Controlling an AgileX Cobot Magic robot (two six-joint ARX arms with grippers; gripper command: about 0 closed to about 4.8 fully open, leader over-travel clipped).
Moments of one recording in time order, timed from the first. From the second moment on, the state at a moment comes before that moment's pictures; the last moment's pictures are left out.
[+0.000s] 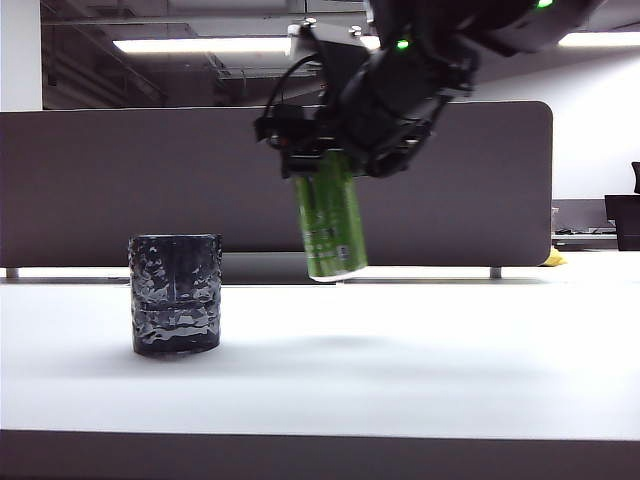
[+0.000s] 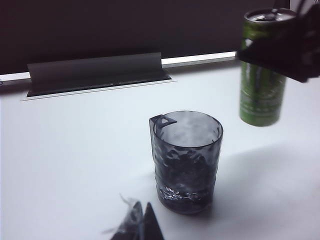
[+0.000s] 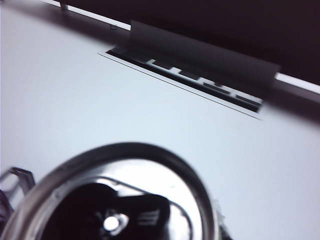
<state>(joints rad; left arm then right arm) -0.34 0.00 0.01 -0.03 0.02 0.05 0.72 1.70 0.99 0.48 0.19 -0.02</state>
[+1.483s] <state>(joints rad) -0.34 0.00 0.01 -0.03 0.02 0.05 0.62 1.47 0.42 0.83 0.23 0.12</state>
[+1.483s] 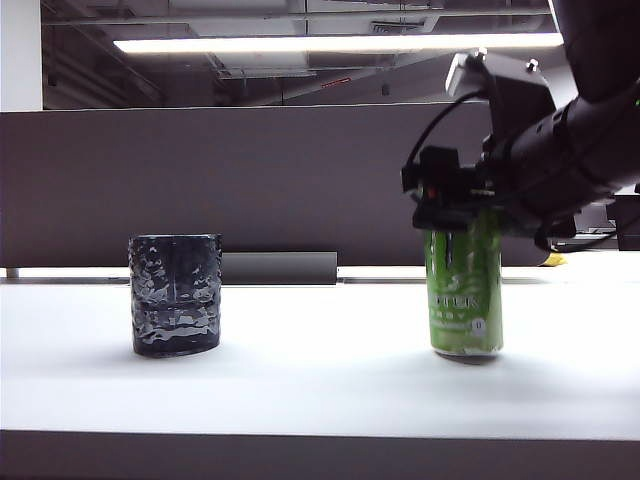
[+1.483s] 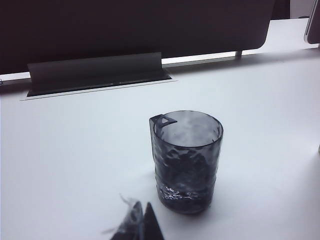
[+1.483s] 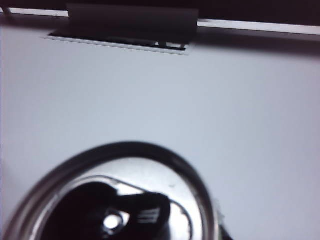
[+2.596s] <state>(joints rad) -0.33 0.00 0.01 -0.03 0.02 0.05 0.62 1.49 0.42 1.04 0.23 0.13</state>
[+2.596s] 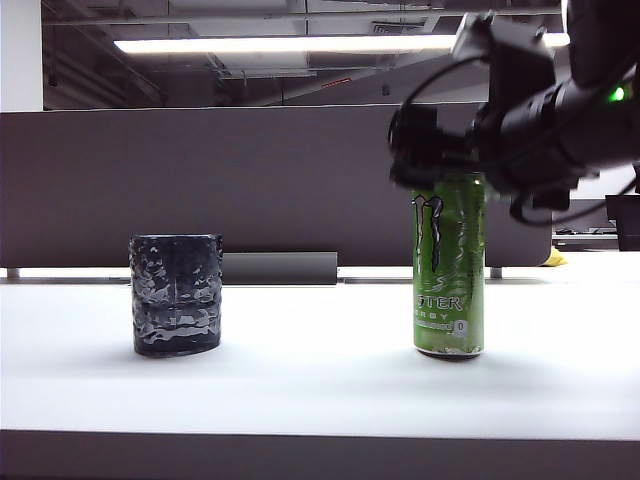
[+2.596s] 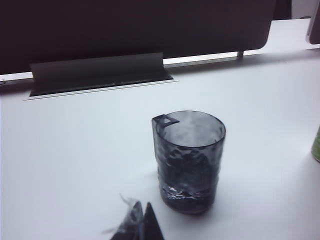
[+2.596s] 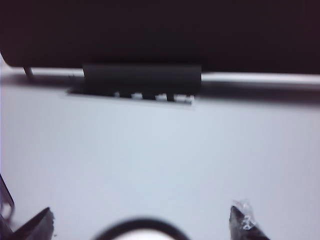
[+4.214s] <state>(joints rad) -0.03 0.00 0.01 -0.03 0.02 0.05 0.62 0.04 0.42 0.00 0.31 0.05</state>
